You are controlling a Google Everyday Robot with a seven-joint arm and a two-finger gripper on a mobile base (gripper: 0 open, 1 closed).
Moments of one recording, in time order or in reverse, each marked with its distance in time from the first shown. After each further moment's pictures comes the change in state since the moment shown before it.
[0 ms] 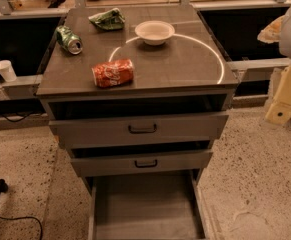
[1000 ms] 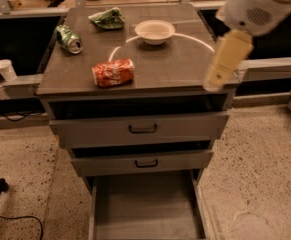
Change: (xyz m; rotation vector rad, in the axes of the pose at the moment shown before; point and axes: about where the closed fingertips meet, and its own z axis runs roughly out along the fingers) arm -0.081 -0.054 0.026 0.014 -0.104 0.031
